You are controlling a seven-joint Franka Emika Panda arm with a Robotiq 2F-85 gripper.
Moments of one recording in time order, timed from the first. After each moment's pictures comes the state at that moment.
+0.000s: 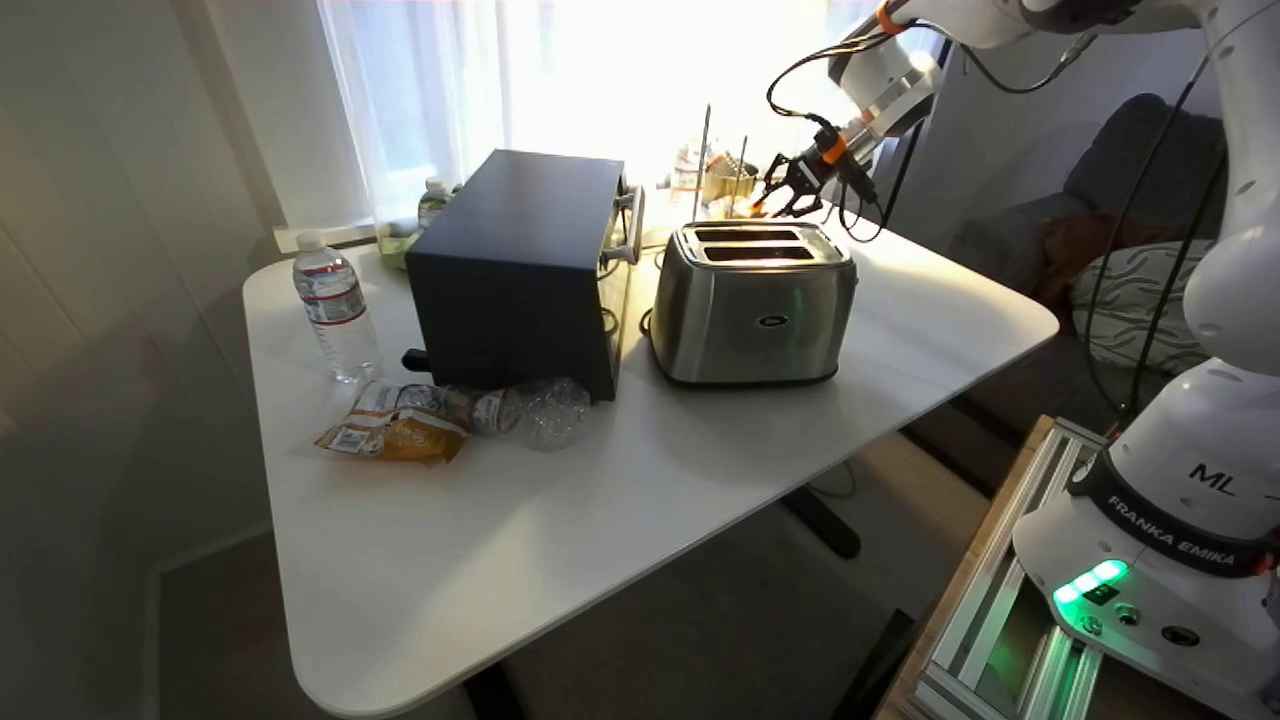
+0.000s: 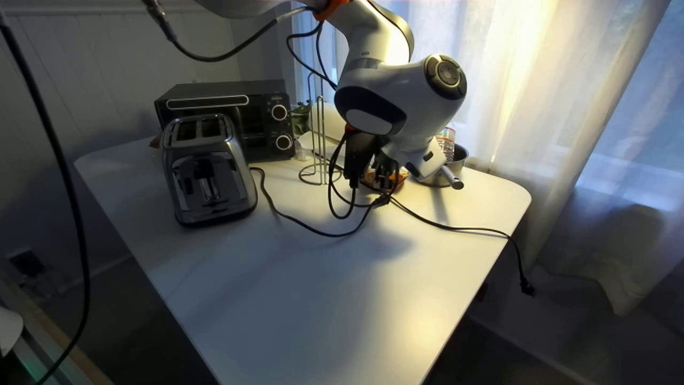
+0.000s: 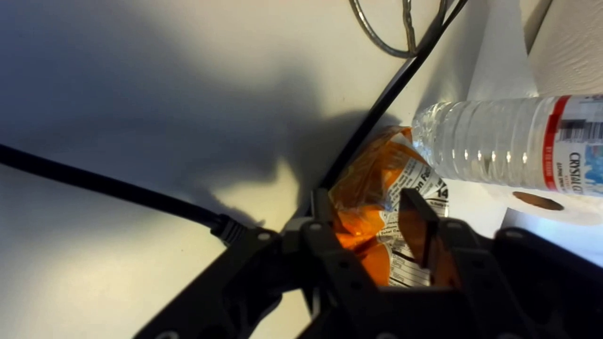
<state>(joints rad) -0.58 0.80 -0.12 -1.46 0.95 2.14 -0.18</state>
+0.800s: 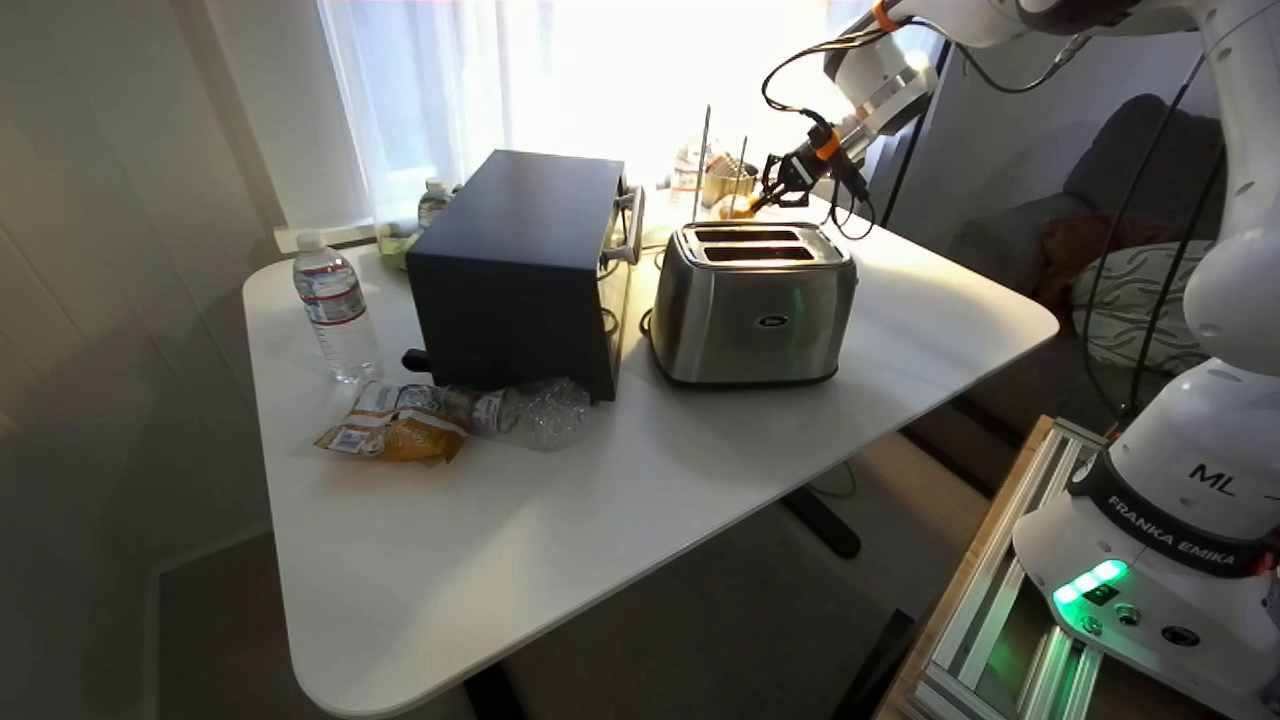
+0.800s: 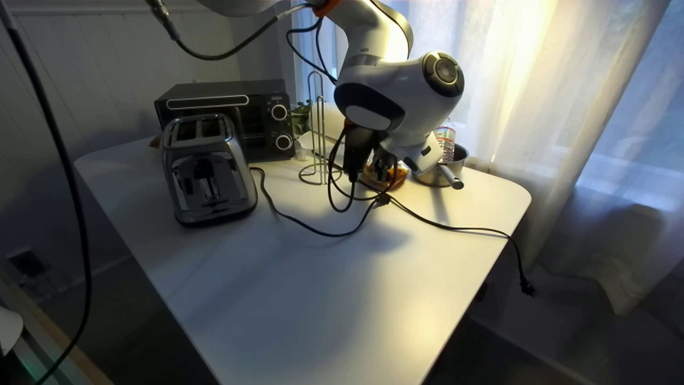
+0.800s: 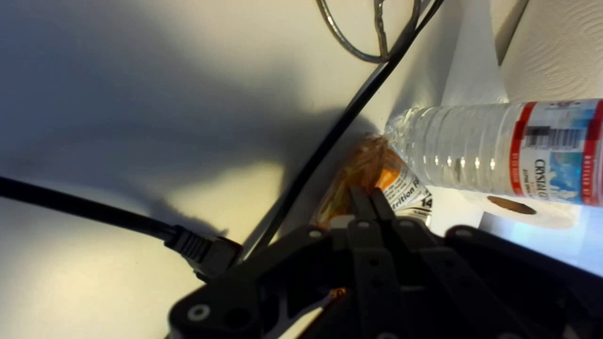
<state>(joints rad) -0.57 0.80 -0.11 -1.45 0.97 2.13 -0.18</state>
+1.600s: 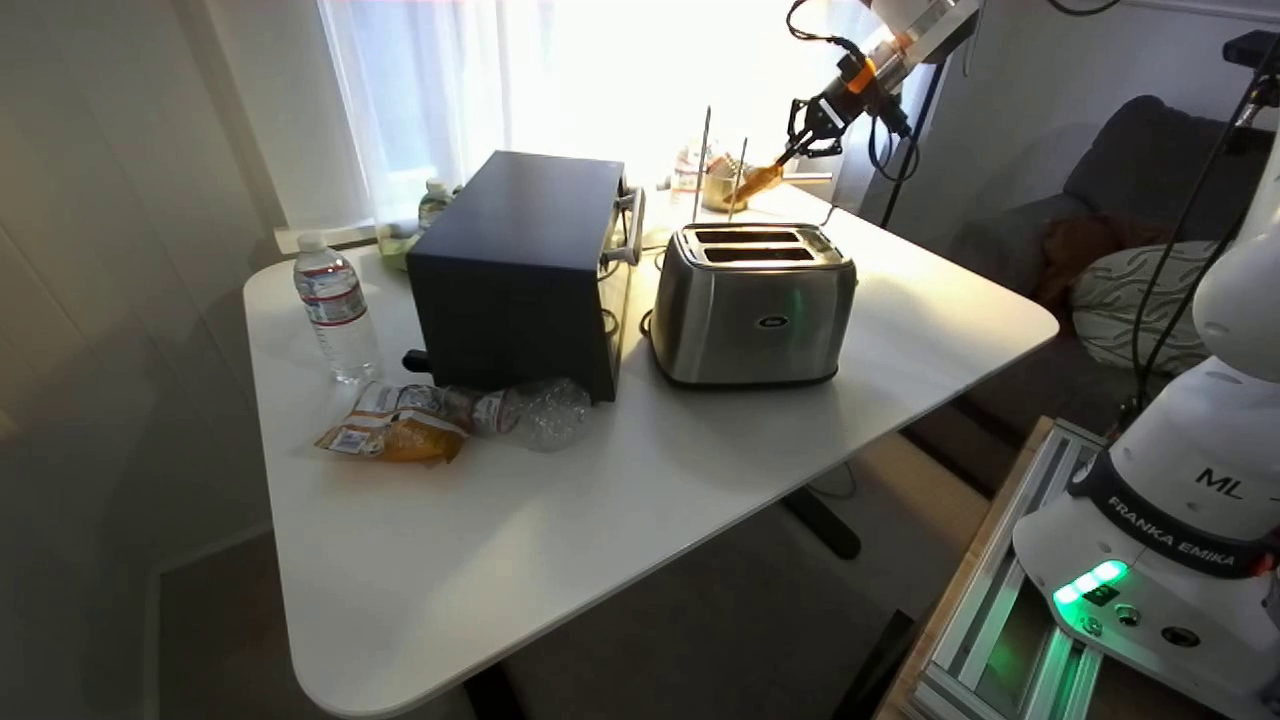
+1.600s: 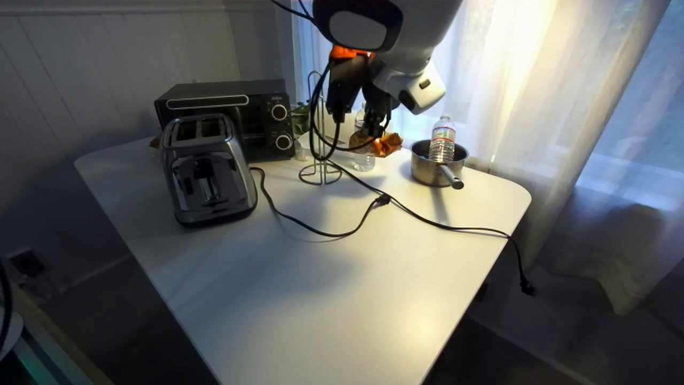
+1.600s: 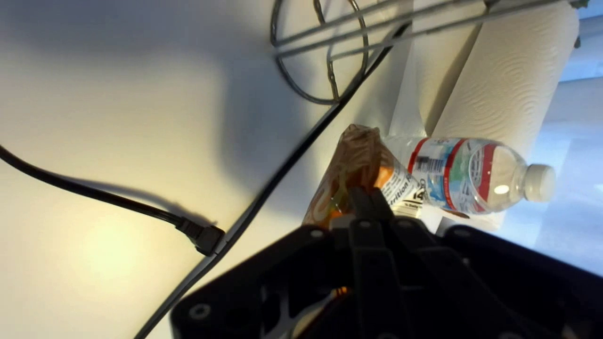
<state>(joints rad) -0.50 0.54 -0.21 -1.60 0.85 2.03 -0.04</state>
